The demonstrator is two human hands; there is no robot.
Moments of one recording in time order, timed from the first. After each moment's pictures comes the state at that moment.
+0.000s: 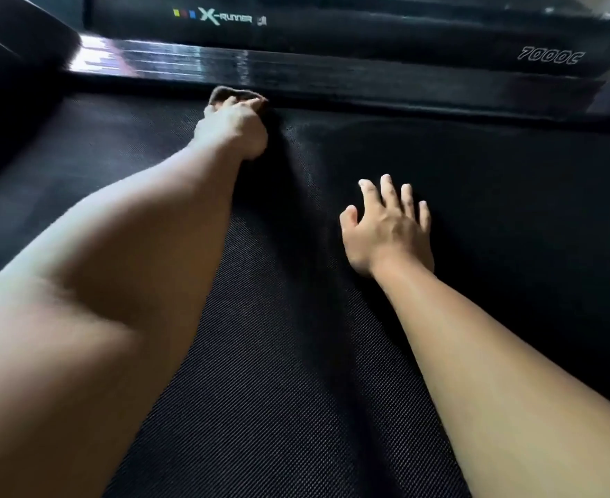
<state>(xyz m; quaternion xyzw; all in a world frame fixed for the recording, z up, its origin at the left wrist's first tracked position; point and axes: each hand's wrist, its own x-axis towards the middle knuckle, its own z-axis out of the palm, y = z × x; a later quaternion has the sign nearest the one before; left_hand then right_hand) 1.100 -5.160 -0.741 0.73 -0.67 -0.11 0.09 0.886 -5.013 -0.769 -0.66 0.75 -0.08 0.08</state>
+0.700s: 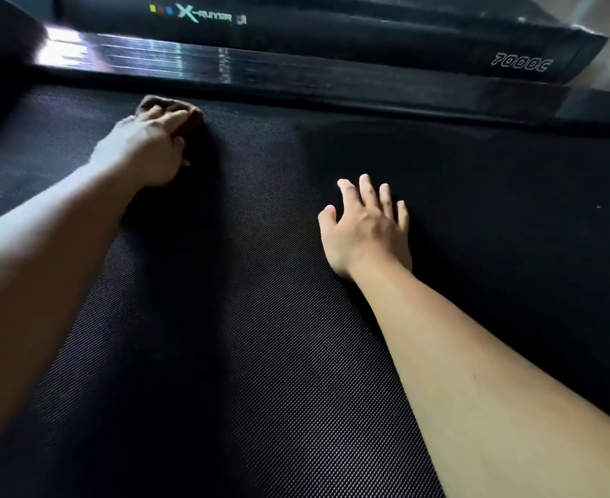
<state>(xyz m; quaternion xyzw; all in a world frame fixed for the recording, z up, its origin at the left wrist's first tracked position) 1.183 -5.129 -0.763 0.68 -0.72 -0.02 0.11 0.884 -5.013 -0.768 -0.66 0.74 -0.09 0.09</state>
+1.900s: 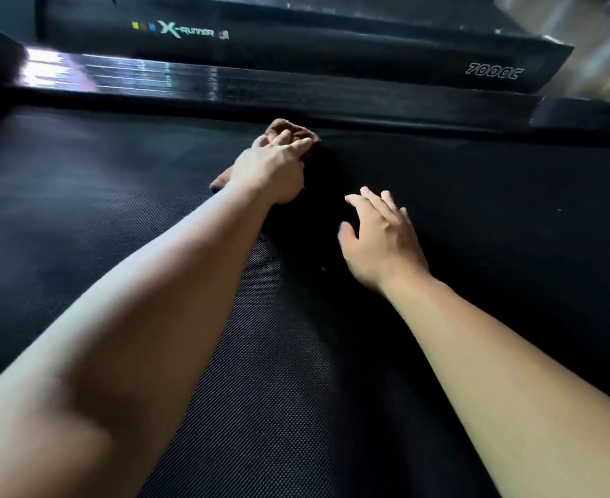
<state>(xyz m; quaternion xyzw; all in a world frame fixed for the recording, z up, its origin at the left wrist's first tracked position) 0.999 -5.139 -0.759 0.59 -0.80 -0.07 0.08 0.831 -4.998 -0.745 -0.68 0.71 -0.15 0.13</state>
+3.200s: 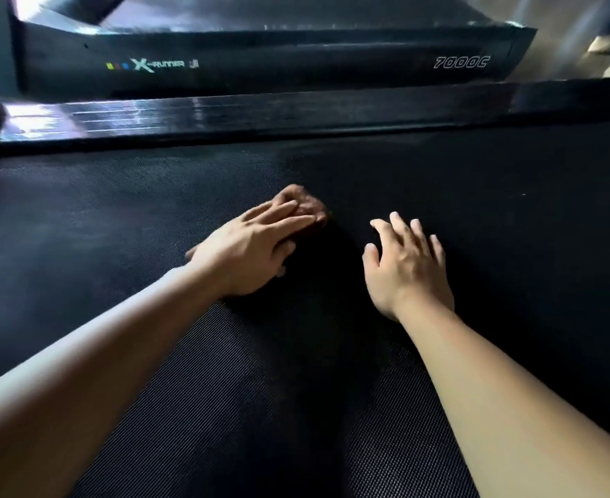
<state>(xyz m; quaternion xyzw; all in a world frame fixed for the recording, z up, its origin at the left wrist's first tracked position) 0.998 -5.043 -0.761 0.43 -0.89 -0.08 0.10 0.766 -4.968 -0.768 -0.61 0.78 -0.11 0.09</state>
